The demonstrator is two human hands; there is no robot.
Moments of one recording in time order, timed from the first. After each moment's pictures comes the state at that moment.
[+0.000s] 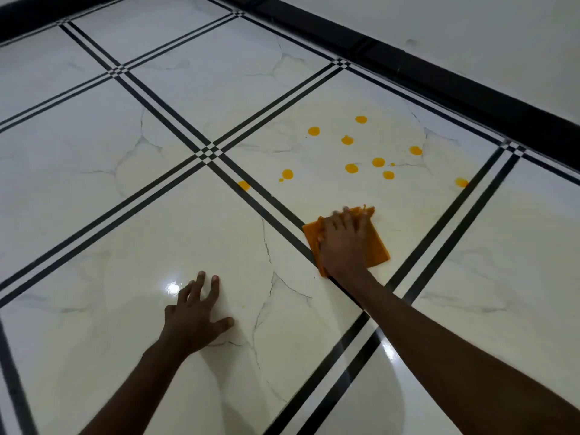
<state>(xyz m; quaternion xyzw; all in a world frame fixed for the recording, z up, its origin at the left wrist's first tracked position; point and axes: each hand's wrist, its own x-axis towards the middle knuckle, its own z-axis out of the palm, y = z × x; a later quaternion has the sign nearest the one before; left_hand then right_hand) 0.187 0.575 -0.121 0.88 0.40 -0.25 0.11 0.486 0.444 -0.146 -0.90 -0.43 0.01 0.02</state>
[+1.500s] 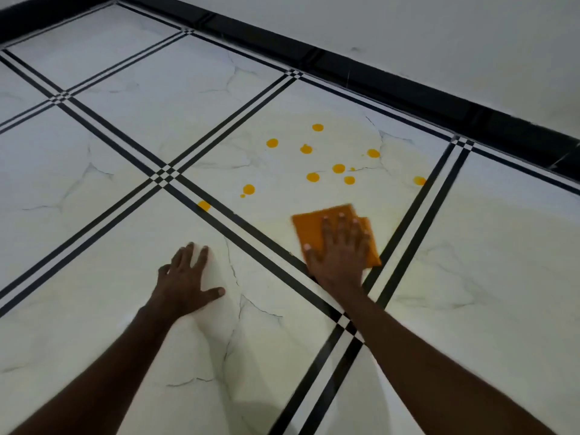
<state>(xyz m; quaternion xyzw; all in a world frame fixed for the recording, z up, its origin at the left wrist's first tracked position) 0.291 0.637 -0.124 0.92 0.32 -0.19 0.08 0.517 0.405 -0.182 -0.95 -0.28 0.02 0.10</state>
